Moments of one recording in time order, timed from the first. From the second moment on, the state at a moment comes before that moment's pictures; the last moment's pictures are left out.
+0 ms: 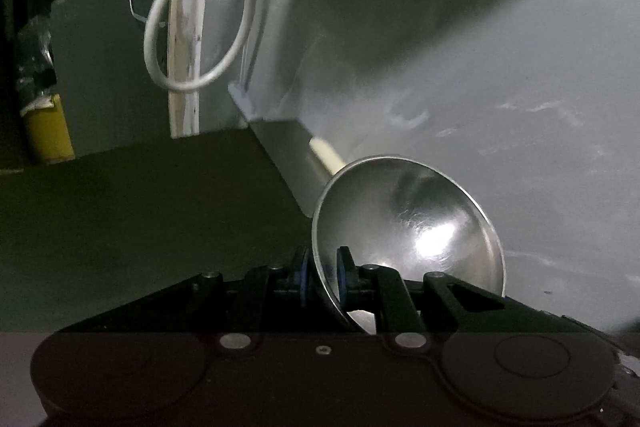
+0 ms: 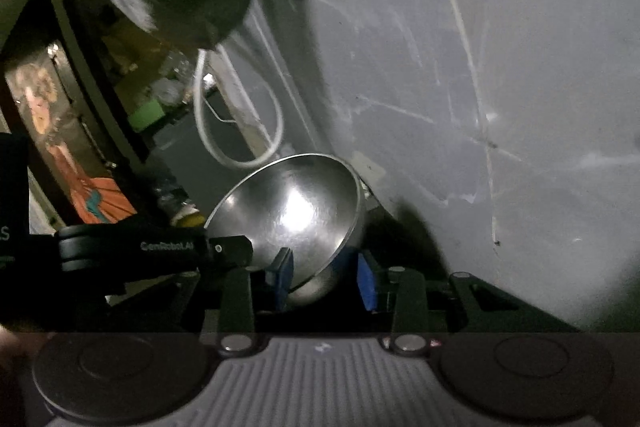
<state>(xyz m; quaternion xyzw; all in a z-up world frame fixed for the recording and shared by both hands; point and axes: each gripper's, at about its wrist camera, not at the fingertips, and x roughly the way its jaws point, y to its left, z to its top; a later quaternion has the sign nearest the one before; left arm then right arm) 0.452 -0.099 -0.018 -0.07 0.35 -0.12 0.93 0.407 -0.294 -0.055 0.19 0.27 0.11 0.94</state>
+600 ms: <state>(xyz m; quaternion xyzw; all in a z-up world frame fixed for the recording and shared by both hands) 0.246 -0.058 0.028 -0.10 0.33 -0.13 0.93 0.225 -0.288 0.000 0.15 0.26 0.14 0.94</state>
